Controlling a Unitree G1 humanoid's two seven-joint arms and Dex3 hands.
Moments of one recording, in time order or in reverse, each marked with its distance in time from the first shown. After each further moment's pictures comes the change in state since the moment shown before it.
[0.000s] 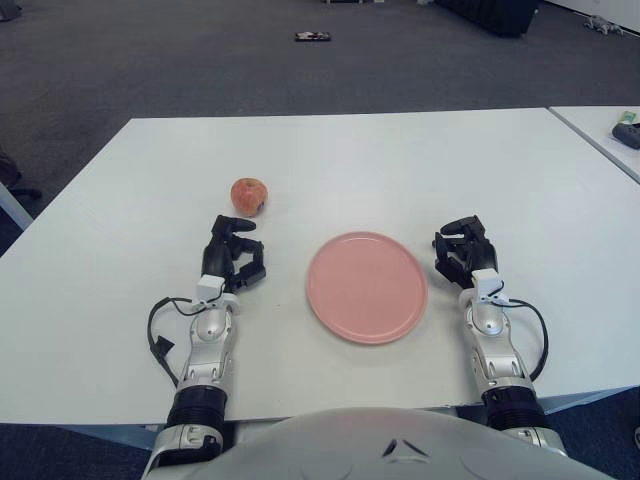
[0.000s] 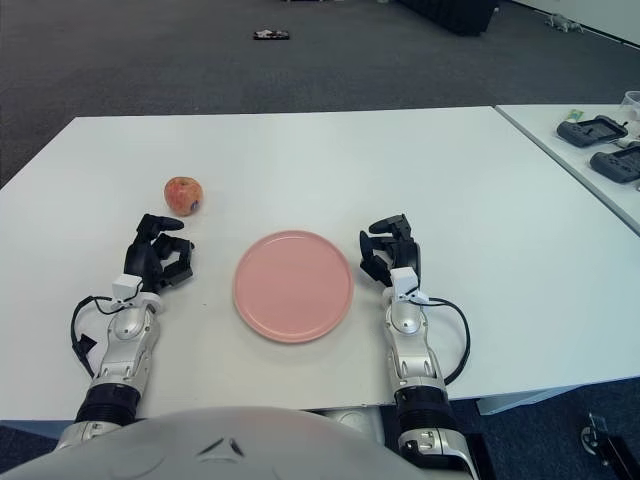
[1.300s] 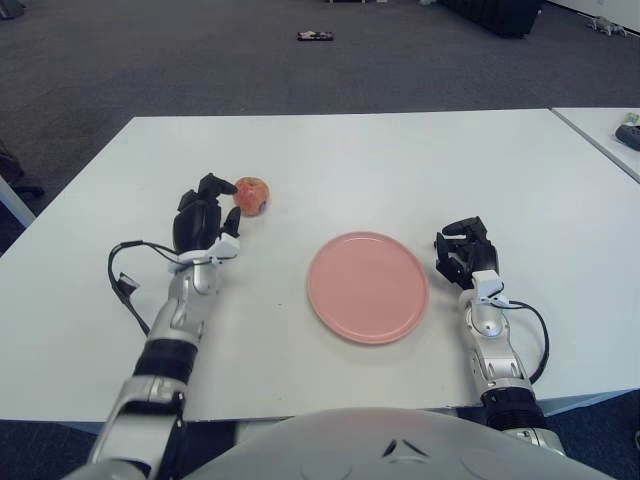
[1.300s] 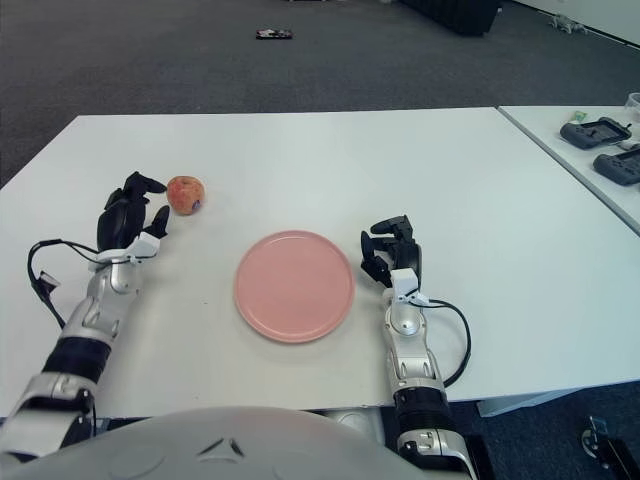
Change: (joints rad) left arm -0.291 0.299 -0.147 0.165 0.612 0.092 0.419; right arm 0.001 0.006 -0.002 0.006 -0.002 0.004 -0.017
